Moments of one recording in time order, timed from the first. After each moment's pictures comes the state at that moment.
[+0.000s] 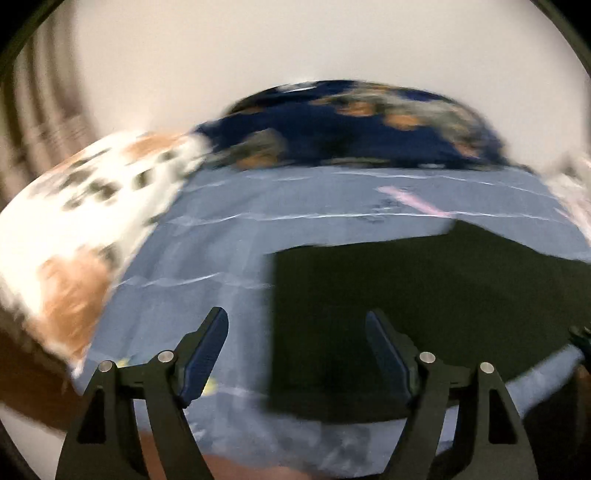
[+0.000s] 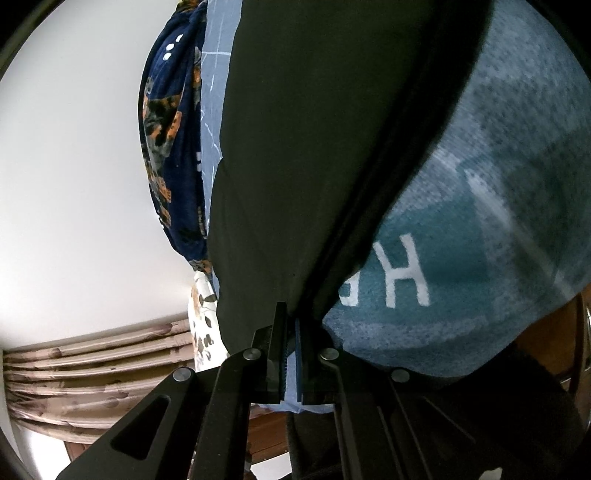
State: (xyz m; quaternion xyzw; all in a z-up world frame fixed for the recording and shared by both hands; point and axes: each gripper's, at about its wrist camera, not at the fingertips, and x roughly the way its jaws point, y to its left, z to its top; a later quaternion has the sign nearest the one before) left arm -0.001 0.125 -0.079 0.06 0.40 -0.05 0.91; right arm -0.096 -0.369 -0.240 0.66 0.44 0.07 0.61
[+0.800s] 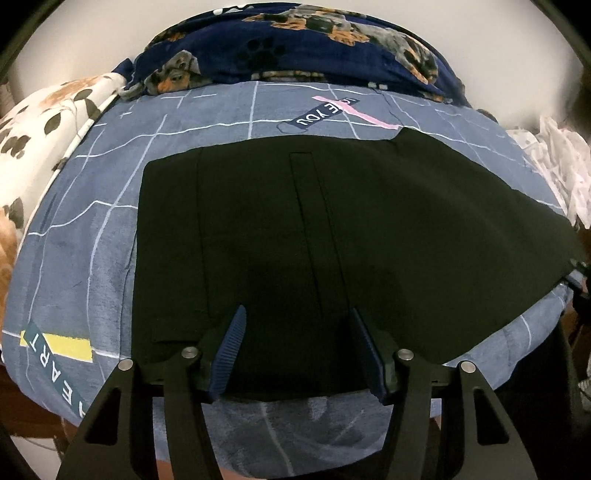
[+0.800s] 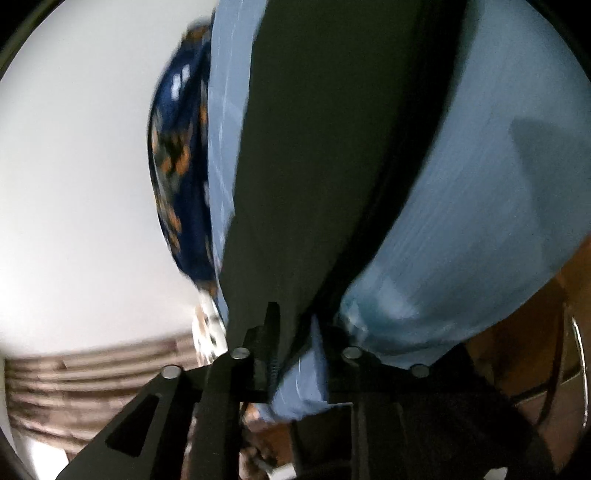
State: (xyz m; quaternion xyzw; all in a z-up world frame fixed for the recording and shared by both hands) left arm 0.015 0.100 -0.156 0.03 0.51 -0.13 0.85; right arm -0.120 -0.459 -0.220 0.67 0.39 0.02 0.63
